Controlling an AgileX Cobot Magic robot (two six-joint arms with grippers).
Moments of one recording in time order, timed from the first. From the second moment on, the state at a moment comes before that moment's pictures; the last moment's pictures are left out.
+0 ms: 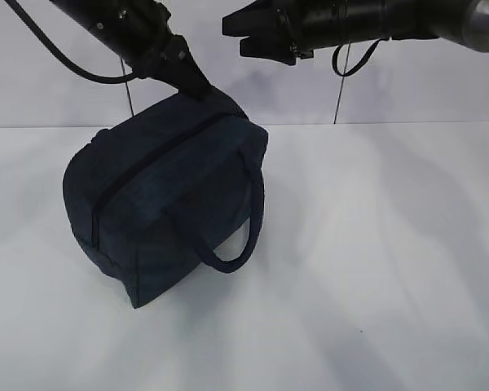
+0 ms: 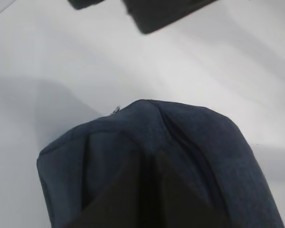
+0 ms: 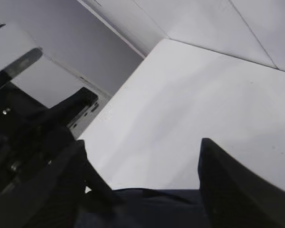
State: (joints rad) left arm -0.31 2.10 -1.96 -0.70 1.13 0.76; right arm 0.10 2.37 -2.19 1.37 1.18 -0.88
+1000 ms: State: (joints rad) left arm -0.25 2.10 -2.04 -0.56 1.21 0.54; right arm 0.10 2.20 -2.28 0.79 1.23 -0.60
